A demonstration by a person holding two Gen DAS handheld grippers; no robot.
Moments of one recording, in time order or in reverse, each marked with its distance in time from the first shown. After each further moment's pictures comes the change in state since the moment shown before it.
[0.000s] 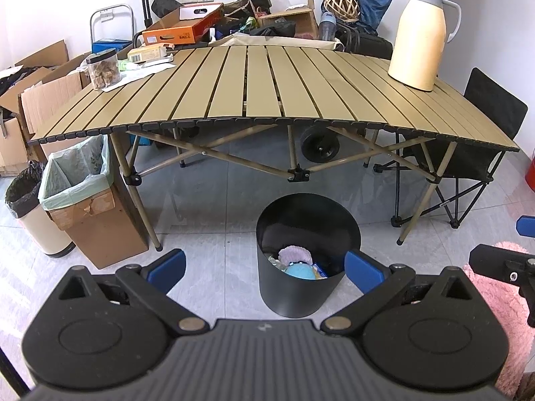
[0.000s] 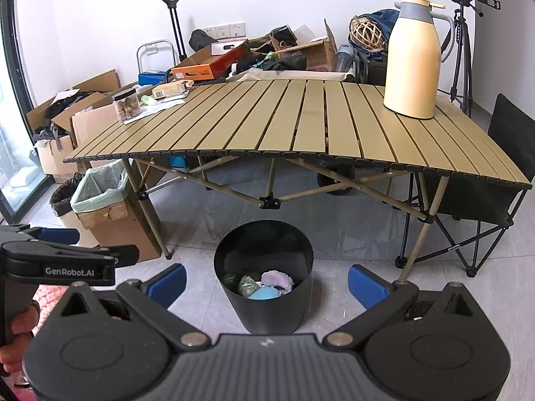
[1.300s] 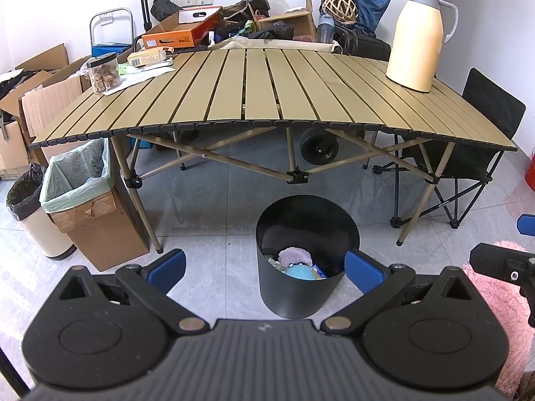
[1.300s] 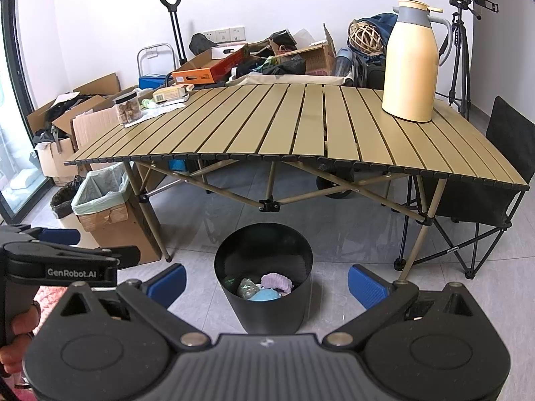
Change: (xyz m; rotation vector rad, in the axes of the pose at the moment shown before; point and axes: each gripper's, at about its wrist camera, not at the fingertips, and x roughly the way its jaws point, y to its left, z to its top) left arm -0.003 -0.002 0.001 0.002 -0.007 -0.001; right arm -0.004 0.000 0.000 0.000 -0.010 -0.004
